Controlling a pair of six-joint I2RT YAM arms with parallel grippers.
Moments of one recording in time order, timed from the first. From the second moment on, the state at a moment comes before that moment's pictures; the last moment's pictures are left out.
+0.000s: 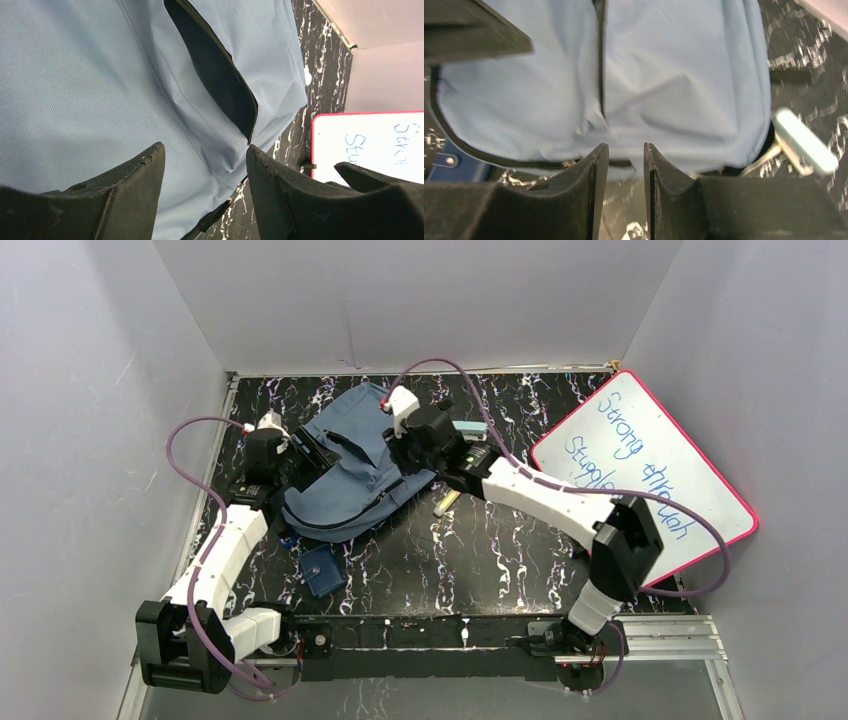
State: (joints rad) left arm -0.12 1.11 0.81 -0.27 0.14 -0.78; right arm 0.93 1.69 1.47 -0.25 0.09 0.03
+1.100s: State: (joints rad) left arm -0.12 1.15 0.82 -0.26 0.25 -0.65; right arm 0.72 1.88 1.27 -0.48 0.31 0.62
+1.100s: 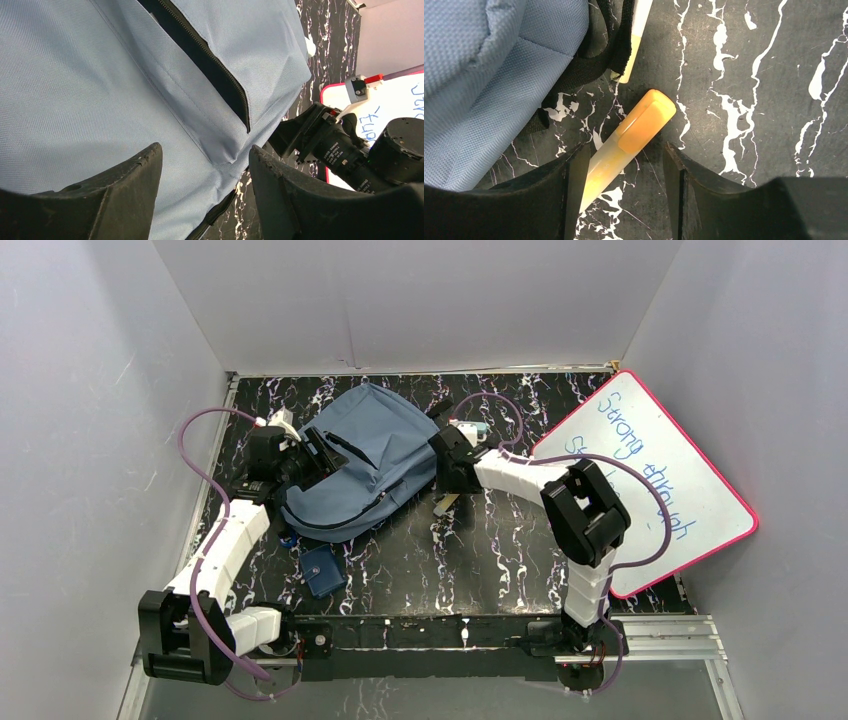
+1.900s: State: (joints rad) left arm -0.13 1.16 0.82 -0.26 0.27 -0.66; right arm 0.72 1.83 1.20 -0.49 0.22 0.49
